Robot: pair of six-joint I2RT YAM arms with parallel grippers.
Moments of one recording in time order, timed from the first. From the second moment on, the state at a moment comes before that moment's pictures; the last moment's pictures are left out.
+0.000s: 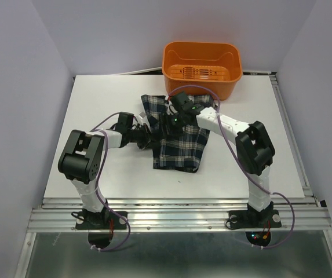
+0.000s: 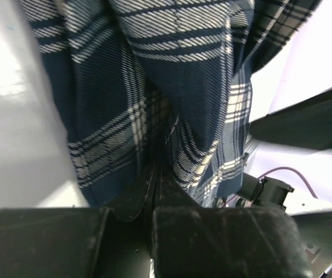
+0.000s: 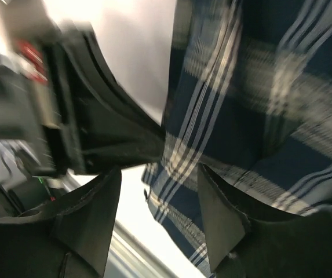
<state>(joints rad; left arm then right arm) -0.29 1.79 0.85 0.08 0.73 -0.76 0.63 2.02 1.65 -0.55 -0.40 0.50</state>
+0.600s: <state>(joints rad) -0.29 1.78 0.81 0.18 0.73 -0.81 0.69 2.14 1.62 -0.61 -0.41 0.50</state>
